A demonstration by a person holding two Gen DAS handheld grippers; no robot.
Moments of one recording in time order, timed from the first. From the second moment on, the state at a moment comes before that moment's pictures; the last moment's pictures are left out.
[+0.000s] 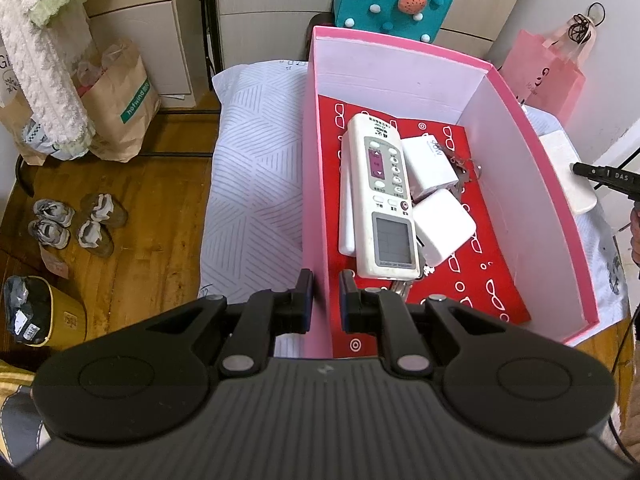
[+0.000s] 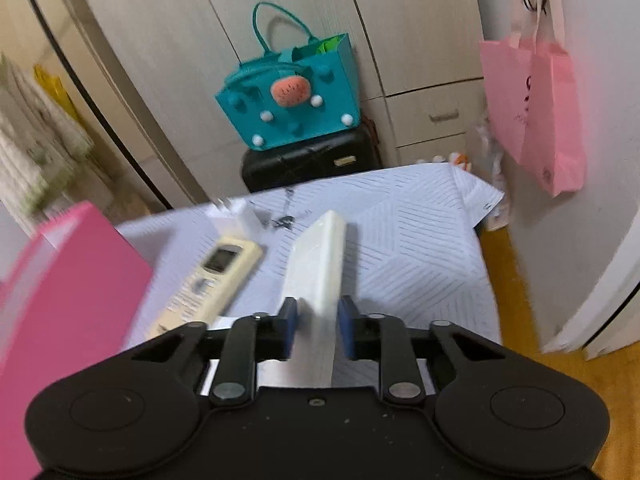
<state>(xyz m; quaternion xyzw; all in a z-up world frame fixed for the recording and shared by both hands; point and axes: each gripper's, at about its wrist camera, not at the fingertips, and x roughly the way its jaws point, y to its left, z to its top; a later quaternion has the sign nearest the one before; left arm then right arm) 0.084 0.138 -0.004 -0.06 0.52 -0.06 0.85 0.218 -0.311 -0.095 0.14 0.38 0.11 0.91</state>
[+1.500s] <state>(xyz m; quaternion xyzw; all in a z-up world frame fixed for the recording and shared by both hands) 0.079 0.146 -0.003 -0.07 0.51 -0.08 0.85 0.213 -0.240 -0.100 0.04 0.42 0.08 0.91</state>
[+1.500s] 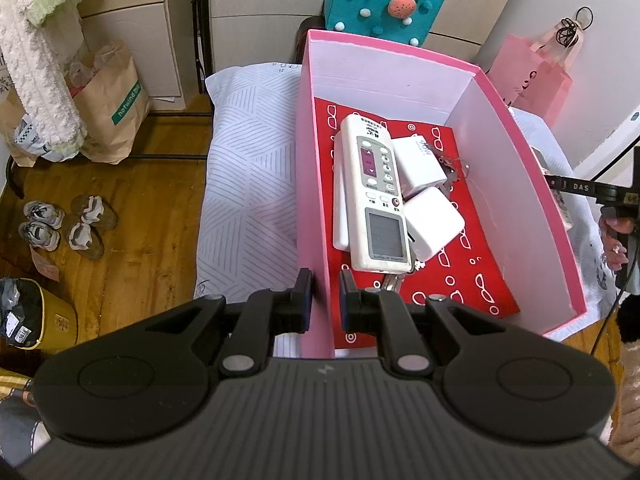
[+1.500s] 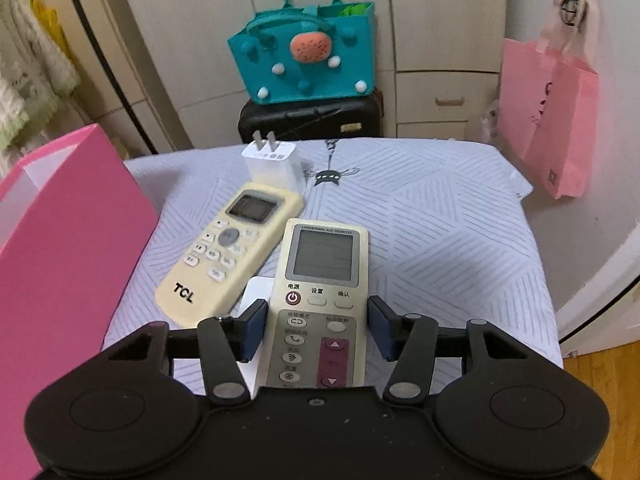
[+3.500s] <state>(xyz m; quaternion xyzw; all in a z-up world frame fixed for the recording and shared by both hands) 0.073 0.164 -0.004 -0.09 0.50 -0.14 0.85 0.121 -0.108 0.011 -0.07 0.31 0.41 0.86</state>
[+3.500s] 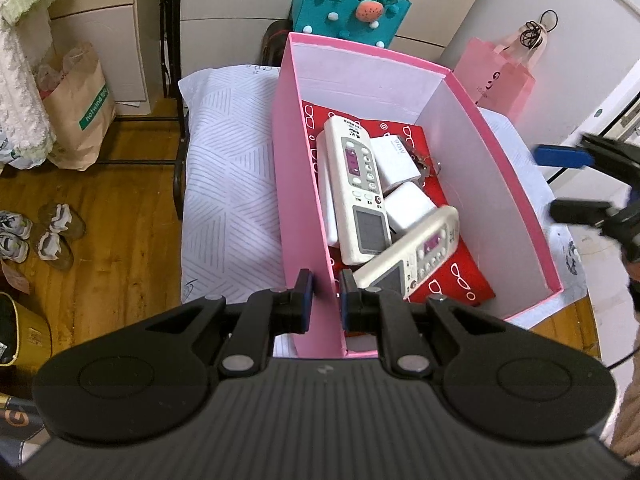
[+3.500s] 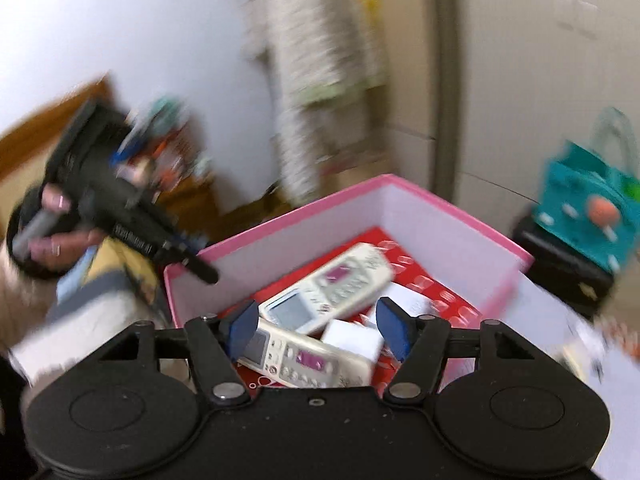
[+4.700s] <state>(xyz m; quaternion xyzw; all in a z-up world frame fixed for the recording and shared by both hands) 0.078 0.150 -0.007 -0.07 0.51 -0.11 0.85 0.168 -0.202 -0.113 -0.03 0.37 0.12 0.92</state>
